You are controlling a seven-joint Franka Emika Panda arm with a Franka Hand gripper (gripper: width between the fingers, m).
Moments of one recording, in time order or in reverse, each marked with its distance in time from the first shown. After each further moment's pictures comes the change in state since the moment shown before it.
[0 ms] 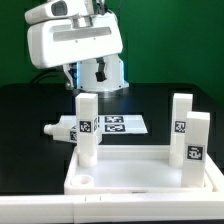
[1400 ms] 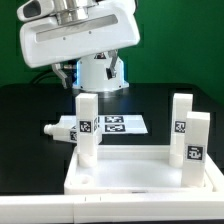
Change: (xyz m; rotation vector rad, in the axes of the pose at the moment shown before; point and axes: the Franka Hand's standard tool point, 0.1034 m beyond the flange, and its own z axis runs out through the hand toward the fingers) arm 0.039 0.032 -0.010 0.054 0.036 0.748
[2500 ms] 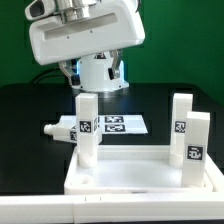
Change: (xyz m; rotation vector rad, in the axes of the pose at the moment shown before) arm 0.012 -0.012 -0.001 -0.012 0.027 0.666
